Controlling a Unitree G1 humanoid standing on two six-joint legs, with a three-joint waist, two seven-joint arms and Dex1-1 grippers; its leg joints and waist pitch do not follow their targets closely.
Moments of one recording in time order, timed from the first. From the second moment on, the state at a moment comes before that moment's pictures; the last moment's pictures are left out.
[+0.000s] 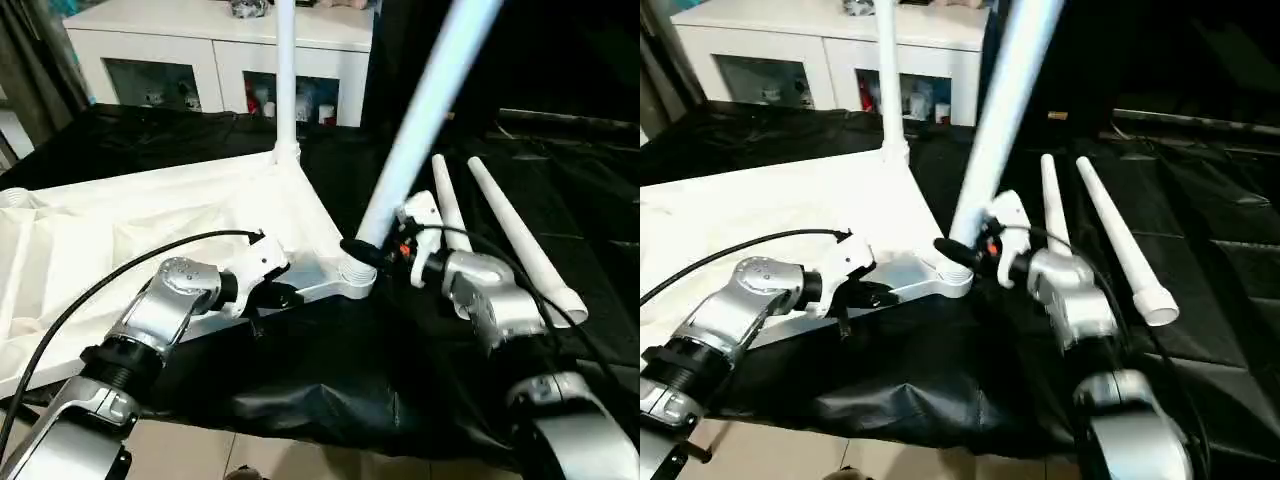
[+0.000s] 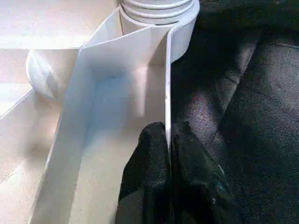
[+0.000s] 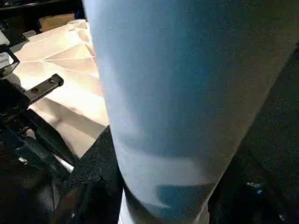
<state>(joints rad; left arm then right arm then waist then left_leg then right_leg) -0.58 0.45 -0.33 0.50 -0.04 0.24 -1.00 -0.70 -0.19 0.05 0.77 0.18 0.13 0.92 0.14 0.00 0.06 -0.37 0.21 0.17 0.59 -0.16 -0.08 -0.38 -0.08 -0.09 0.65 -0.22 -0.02</state>
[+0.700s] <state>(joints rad) -0.54 0.46 -0.33 0.46 -0.03 0.24 -1.07 -0.76 -0.25 0.14 0.85 0.11 0.05 1.15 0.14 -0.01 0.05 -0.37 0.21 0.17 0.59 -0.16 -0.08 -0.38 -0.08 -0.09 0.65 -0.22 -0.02</state>
